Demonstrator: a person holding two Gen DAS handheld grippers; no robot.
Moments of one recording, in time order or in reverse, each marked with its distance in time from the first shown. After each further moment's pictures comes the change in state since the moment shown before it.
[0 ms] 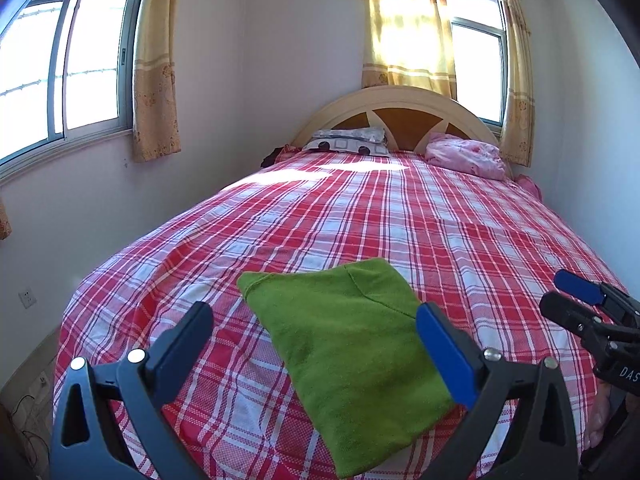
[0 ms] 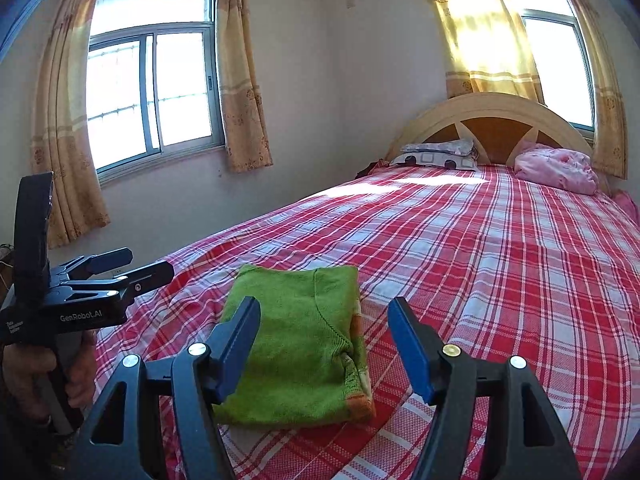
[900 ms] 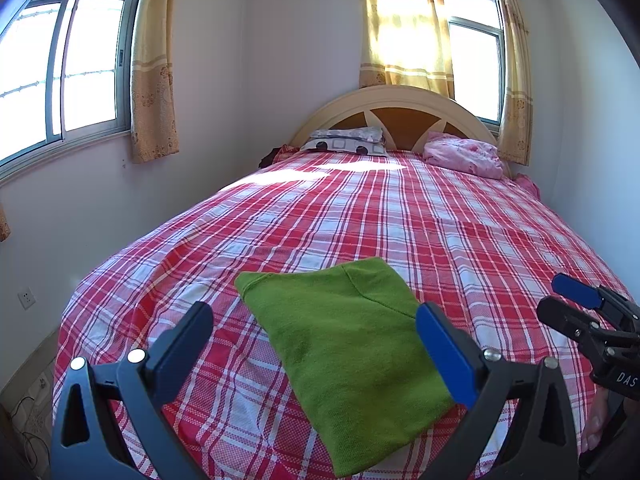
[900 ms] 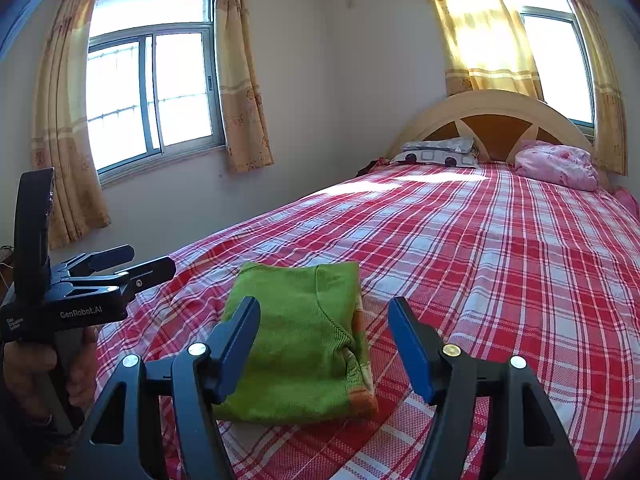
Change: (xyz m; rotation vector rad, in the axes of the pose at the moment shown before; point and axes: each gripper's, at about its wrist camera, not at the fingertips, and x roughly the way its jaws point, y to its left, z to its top) left arm -0.001 -0.003 0.000 0.005 -0.001 -0.003; right arm 0.000 0.002 -0.004 0.012 0.001 0.003
